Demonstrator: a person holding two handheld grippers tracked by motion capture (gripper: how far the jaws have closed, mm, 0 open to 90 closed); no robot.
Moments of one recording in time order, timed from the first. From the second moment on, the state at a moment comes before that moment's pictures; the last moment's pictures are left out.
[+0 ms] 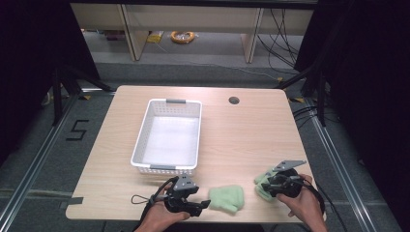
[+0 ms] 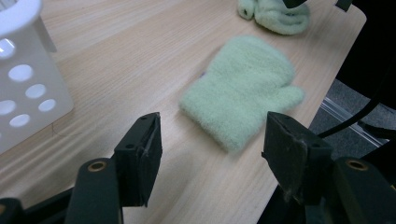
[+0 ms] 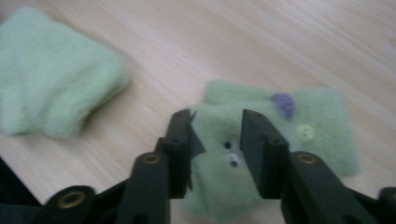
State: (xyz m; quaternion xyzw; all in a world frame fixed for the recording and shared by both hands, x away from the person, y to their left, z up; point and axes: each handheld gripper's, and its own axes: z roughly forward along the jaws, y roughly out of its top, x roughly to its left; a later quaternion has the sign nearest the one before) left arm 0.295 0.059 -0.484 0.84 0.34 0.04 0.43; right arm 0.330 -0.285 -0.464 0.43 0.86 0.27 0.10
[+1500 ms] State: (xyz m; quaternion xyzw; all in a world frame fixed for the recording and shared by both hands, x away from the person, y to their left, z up) left arm 0.293 0.060 -0.488 0.84 0.34 0.03 0.43; right arm 0.321 -0.271 -0.478 0.36 0.89 0.26 0.12
